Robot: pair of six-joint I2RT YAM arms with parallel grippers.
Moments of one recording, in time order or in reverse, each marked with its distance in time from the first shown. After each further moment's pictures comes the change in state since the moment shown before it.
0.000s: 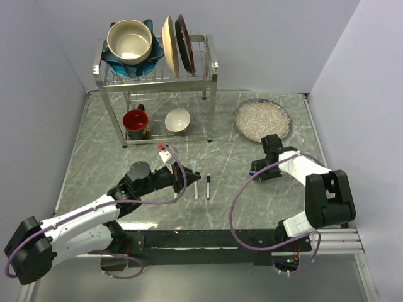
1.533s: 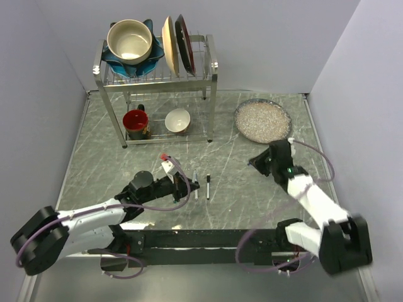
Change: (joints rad) left arm -0.008 0.100 -0.179 0.248 0.014 0.021; right arm 0.047 -0.371 -0.192 0.361 -0.013 -0.500
